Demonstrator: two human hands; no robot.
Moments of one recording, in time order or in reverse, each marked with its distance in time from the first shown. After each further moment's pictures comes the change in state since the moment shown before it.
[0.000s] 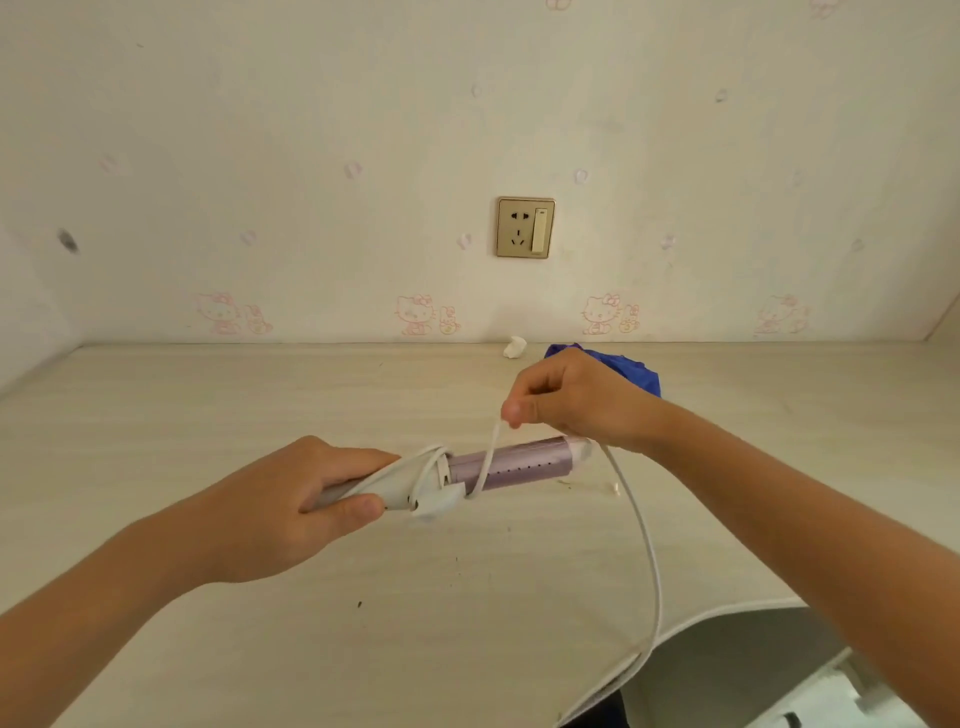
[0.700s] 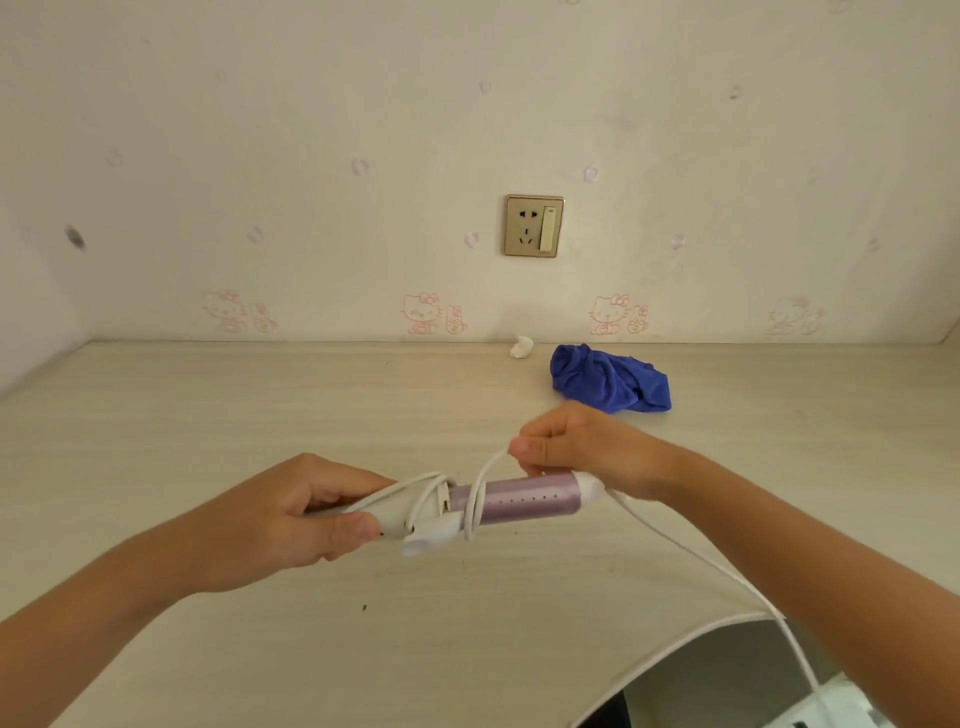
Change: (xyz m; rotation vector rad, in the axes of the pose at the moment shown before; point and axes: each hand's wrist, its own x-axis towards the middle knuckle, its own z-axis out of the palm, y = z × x) left_hand -0.006 -0.008 0.002 -0.456 -0.107 -0.003; right_hand -0.018 0.015 0.023 0.085 -0.150 0.082
